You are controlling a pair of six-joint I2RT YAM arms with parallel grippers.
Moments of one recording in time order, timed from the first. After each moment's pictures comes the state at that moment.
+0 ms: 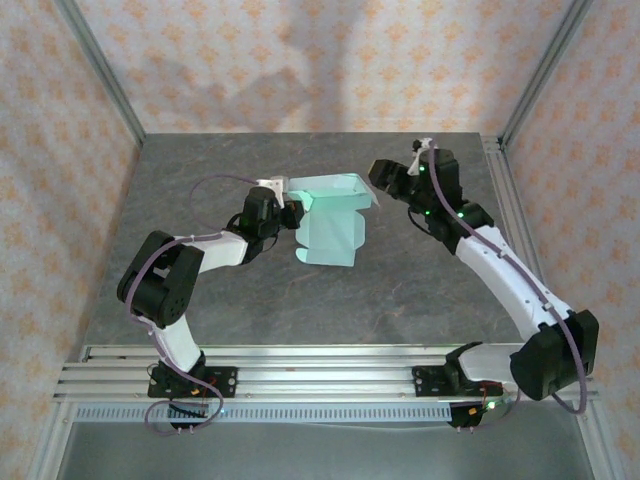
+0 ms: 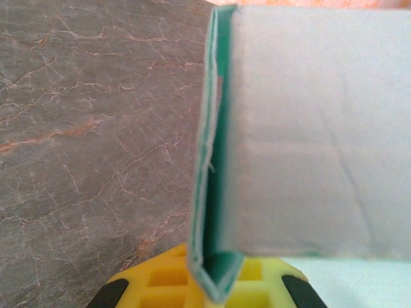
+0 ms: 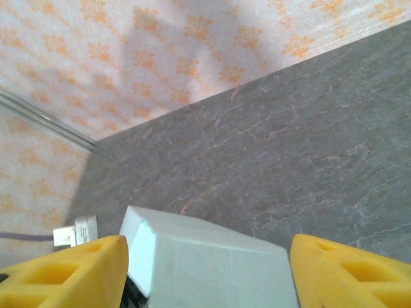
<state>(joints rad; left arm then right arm) -0.38 1.76 0.87 0.43 0.15 -0.54 0.43 1.28 1.18 -0.32 -0.03 0.61</state>
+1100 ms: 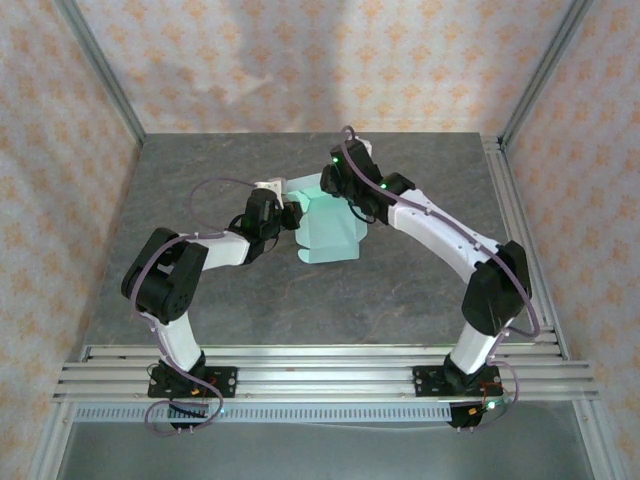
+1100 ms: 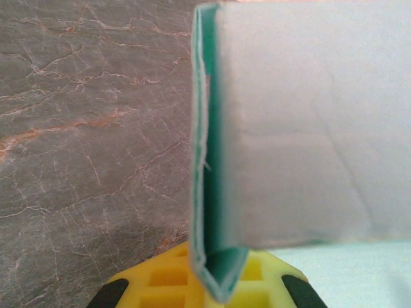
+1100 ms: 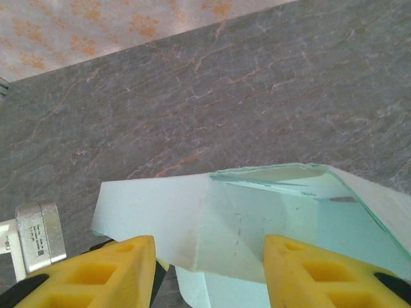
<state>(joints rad) -0.38 1.79 0.87 0.44 0.10 -0.57 0.66 1.72 1.56 -0.53 0.22 0.67</state>
